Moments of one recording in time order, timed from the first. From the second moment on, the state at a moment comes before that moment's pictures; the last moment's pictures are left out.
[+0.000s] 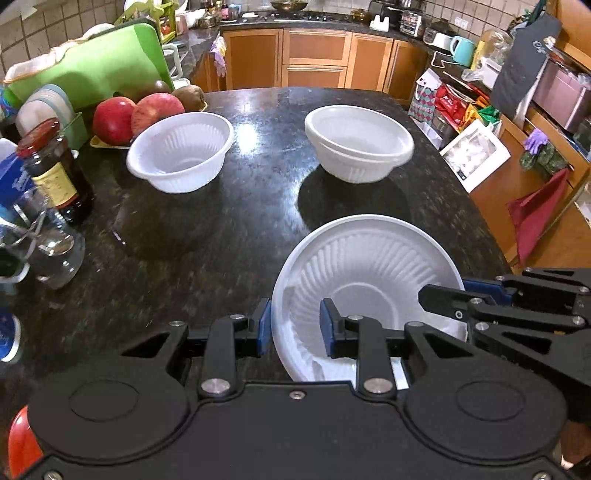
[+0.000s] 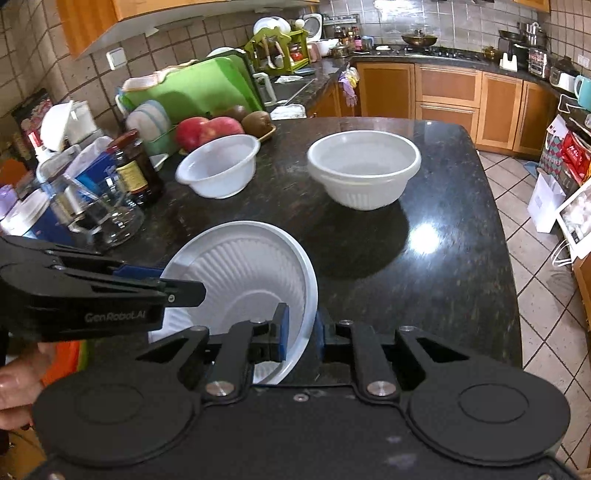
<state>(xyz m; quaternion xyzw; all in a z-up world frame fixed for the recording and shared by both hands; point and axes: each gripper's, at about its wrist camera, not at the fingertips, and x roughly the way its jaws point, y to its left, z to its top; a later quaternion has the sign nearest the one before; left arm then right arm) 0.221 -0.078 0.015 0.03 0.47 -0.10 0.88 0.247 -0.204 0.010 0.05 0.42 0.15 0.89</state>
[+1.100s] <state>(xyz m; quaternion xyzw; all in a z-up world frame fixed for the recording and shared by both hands) 0.185 -0.050 -0.001 0.01 0.48 -0.10 0.87 0.208 -0.175 -0.008 0.07 0.45 0.13 0.88</state>
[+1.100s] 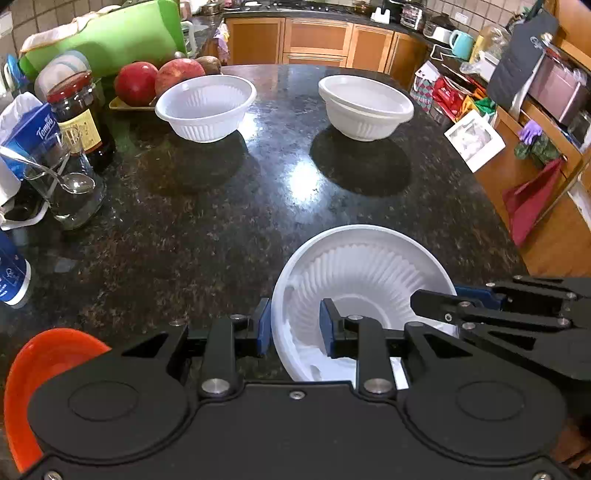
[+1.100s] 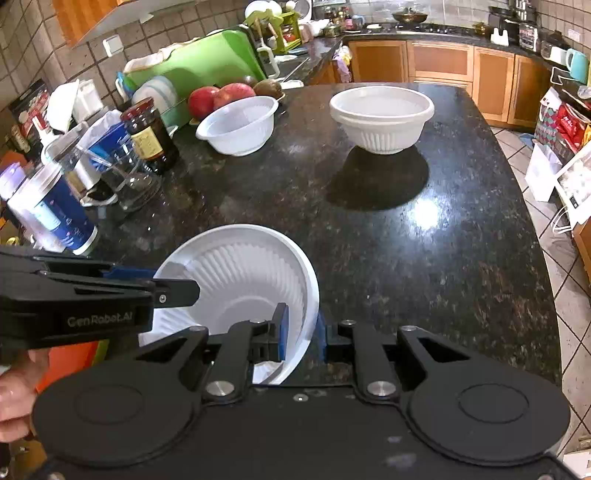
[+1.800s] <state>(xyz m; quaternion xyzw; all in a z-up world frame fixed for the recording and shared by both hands) 0.198 -0.050 0.004 -0.01 0.47 -0.10 0.88 0.223 -0.186 -0.004 0.09 0.42 0.11 0.89</state>
